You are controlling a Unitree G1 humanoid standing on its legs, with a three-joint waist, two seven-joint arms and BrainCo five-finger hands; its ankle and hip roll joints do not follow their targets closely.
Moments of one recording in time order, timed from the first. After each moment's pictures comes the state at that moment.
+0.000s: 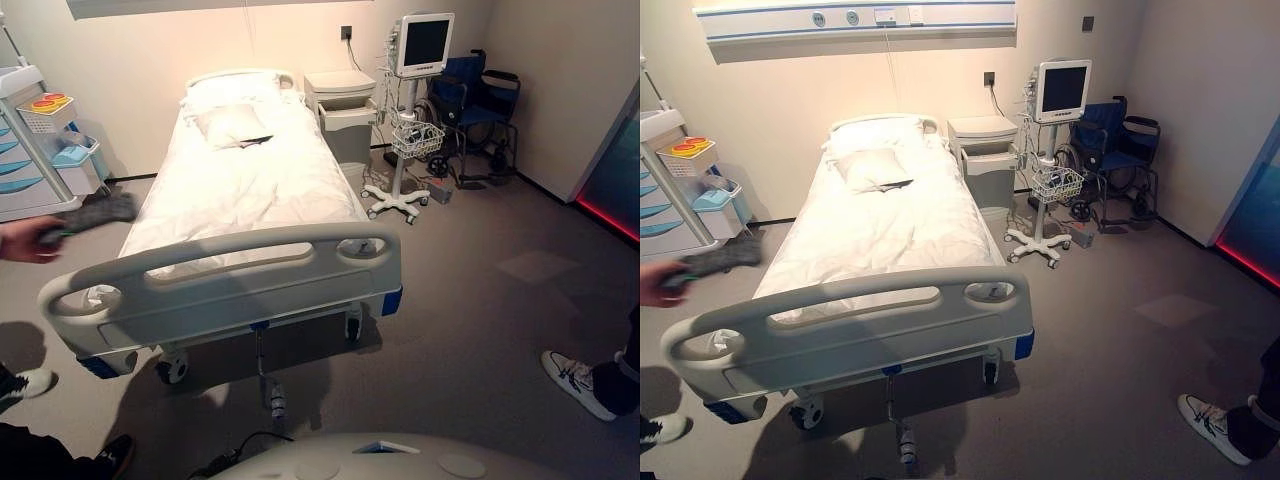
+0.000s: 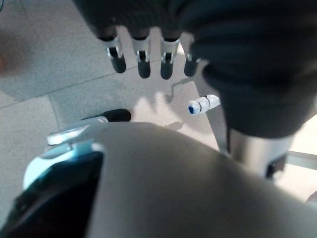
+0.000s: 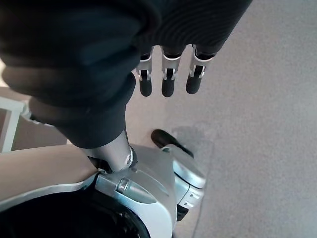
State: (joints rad) left arm 0.09 0.21 -0.25 1.34 -0.13 -0.08 -0.09; right arm 0.13 -0.27 0.33 1.34 -0.03 -0.06 0.04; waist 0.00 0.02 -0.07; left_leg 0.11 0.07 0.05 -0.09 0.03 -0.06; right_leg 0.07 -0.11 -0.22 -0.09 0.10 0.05
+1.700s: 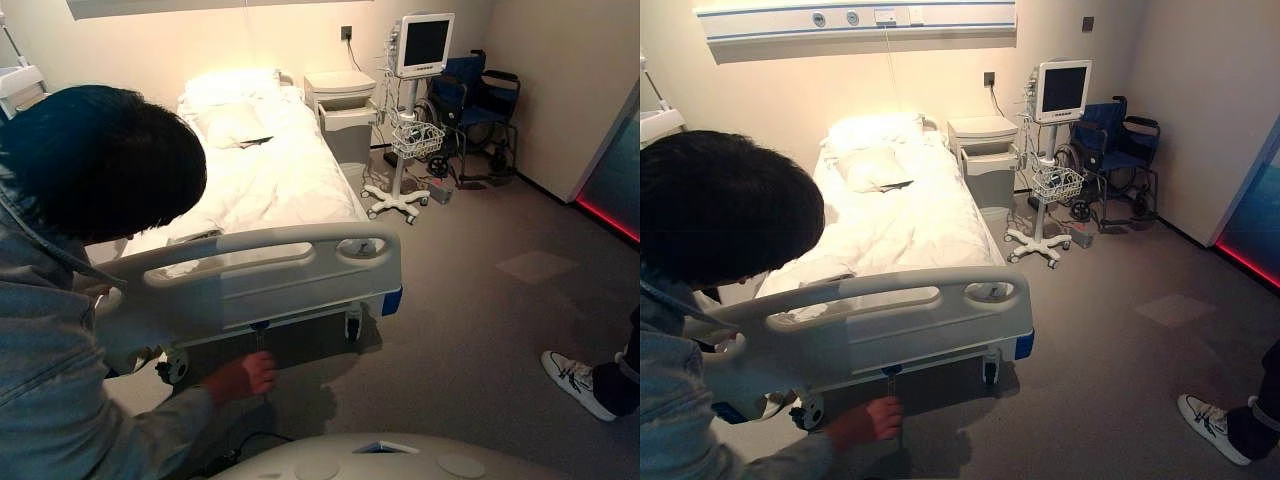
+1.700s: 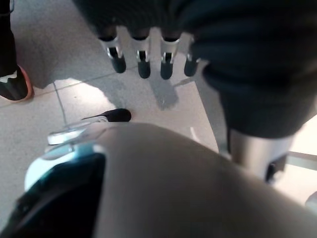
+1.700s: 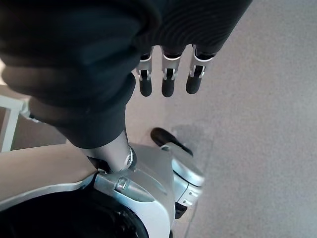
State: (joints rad) left arm 0.09 0.21 -0.25 1.34 -0.13 -0.08 -0.09; right arm 0.13 -0.28 0.33 1.34 -0.03 -0.06 0.06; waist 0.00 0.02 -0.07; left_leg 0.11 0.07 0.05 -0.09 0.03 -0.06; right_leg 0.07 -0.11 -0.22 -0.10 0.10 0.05
